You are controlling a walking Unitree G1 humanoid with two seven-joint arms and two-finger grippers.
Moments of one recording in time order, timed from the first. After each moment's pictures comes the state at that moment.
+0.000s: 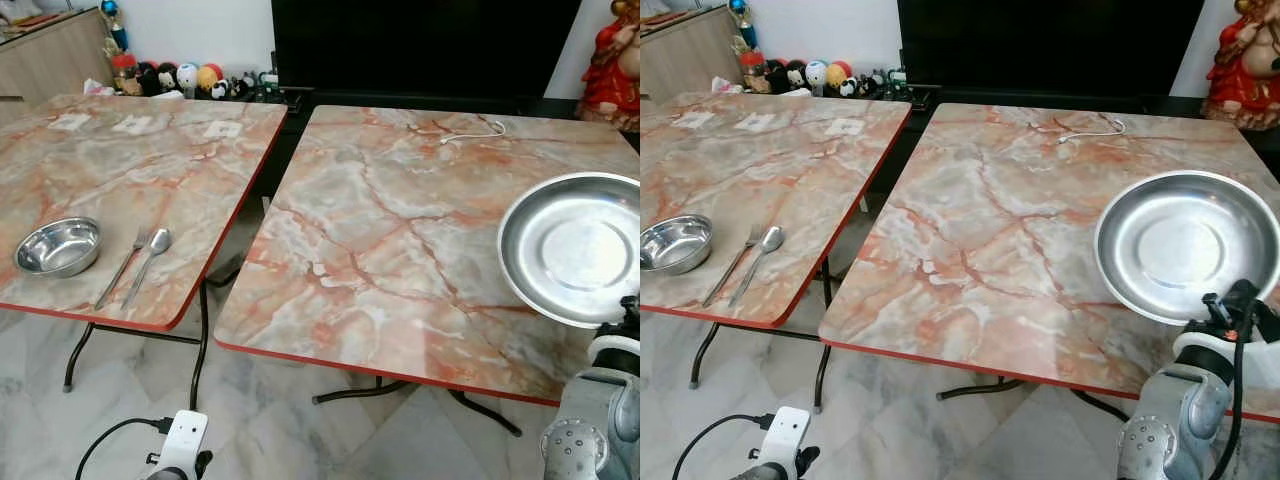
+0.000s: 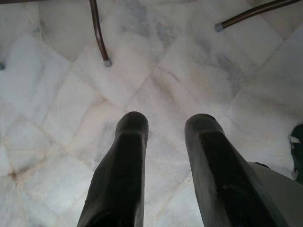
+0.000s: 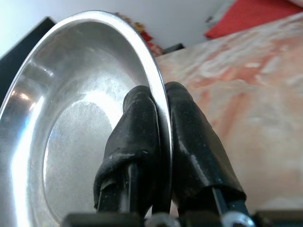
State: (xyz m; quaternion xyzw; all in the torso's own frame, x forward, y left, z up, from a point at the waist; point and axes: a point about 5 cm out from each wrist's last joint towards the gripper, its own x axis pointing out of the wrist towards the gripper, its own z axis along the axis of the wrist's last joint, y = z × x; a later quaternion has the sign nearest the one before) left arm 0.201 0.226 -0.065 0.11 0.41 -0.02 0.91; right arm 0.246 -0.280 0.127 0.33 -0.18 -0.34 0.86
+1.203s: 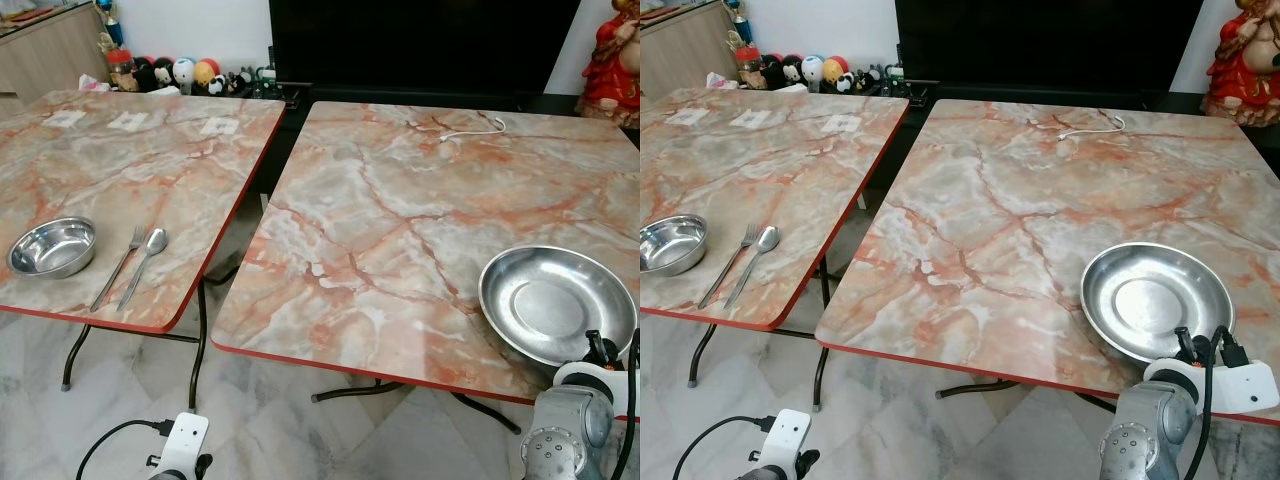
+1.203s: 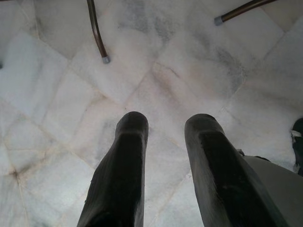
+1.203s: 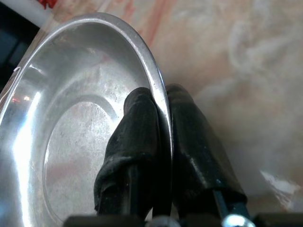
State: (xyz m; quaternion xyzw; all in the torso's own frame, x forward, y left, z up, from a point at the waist) left arm 0.198 0.225 -0.067 0.12 0.41 -0.02 0.90; right arm 0.248 -0.264 0.077 0.40 -0.03 -0.42 0.82
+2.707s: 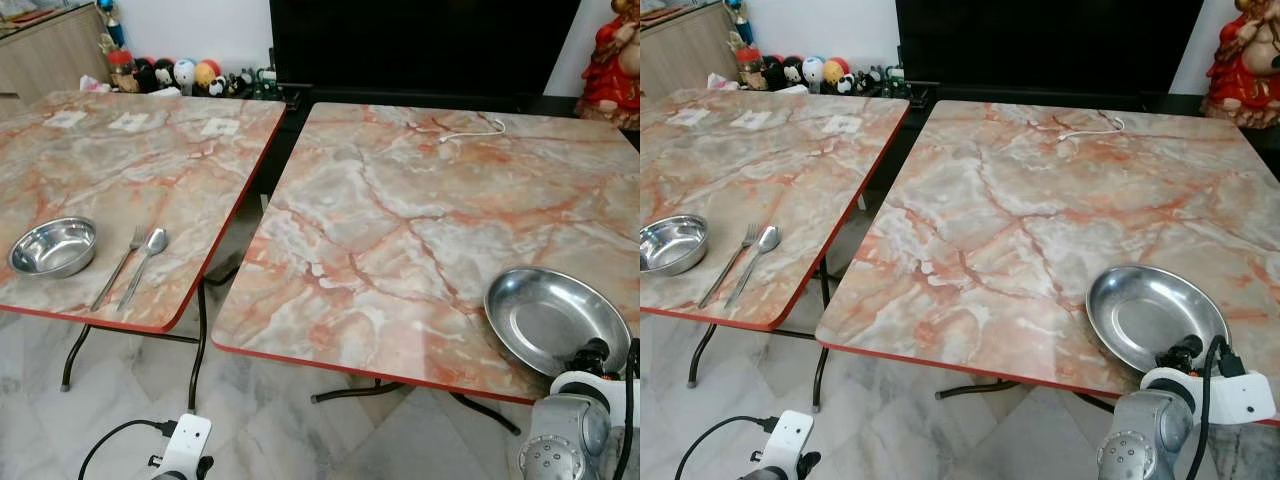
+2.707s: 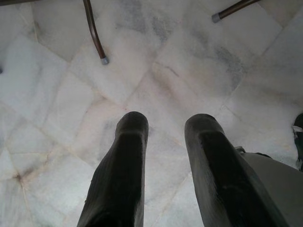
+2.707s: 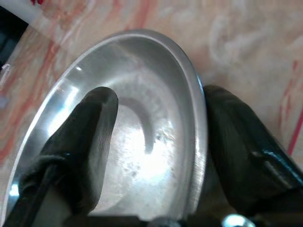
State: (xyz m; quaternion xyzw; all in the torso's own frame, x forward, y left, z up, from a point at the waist) left arm 0.198 0.224 -0.068 0.13 0.42 -0.03 0.90; right arm 0.239 -0.259 0.074 0.39 -0.02 -0.43 0.81
